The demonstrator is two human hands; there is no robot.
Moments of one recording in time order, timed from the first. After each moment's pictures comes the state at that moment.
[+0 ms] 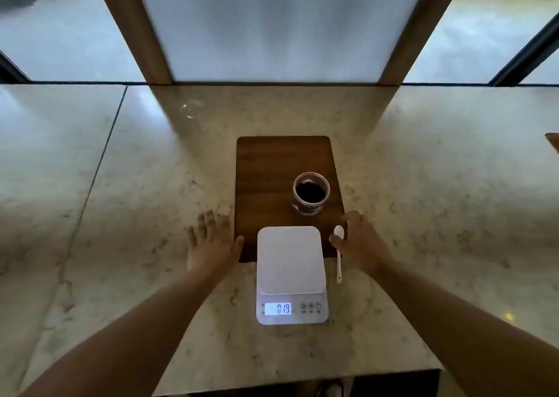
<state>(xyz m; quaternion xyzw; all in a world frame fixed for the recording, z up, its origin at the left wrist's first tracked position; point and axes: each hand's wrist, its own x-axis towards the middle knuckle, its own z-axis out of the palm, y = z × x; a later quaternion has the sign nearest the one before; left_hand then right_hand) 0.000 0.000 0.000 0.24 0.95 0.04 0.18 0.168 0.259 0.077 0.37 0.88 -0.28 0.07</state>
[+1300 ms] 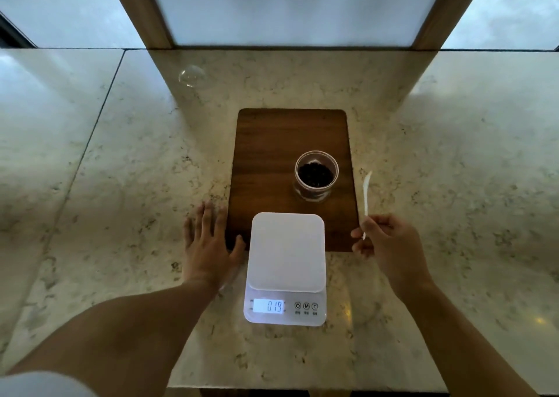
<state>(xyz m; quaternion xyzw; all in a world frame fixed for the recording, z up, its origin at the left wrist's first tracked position) 0.037 0.000 -0.036 0.22 0.97 0.09 0.06 0.194 0.273 0.080 0.45 0.64 -0.61 -0.11</state>
